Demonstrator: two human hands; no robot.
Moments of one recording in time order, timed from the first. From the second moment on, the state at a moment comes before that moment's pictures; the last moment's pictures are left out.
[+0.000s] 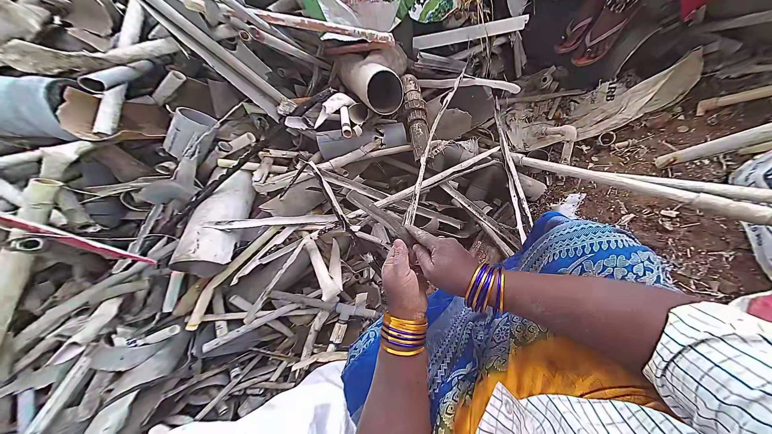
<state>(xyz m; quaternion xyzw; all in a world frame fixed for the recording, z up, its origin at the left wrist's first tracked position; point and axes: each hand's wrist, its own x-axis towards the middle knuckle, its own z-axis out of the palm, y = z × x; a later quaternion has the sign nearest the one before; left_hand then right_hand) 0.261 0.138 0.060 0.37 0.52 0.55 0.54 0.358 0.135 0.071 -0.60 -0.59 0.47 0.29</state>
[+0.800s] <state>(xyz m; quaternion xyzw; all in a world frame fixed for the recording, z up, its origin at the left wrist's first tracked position) 0.219 0.149 0.055 0.79 0.50 0.25 0.27 0.370 0.140 0.064 -0.57 -0.64 0.38 0.35</state>
